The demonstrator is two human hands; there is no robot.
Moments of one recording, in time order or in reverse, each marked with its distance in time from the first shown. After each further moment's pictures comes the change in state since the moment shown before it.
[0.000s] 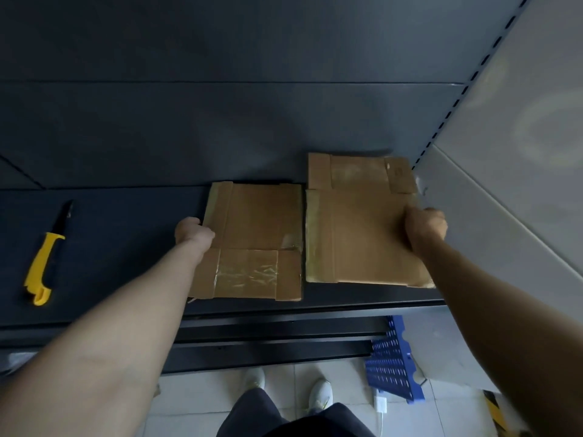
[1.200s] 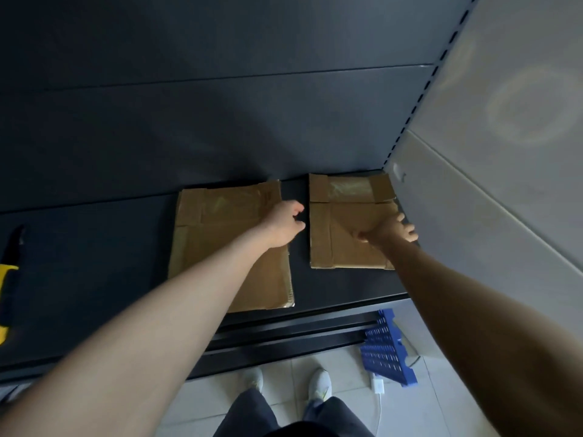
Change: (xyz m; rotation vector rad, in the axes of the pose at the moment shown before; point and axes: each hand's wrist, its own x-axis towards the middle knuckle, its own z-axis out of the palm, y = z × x) left_hand -0.088 0.101 0.107 0.361 -0.629 0.646; right_hand 0.020 0.028 0.032 -0.665 -0.155 0.114
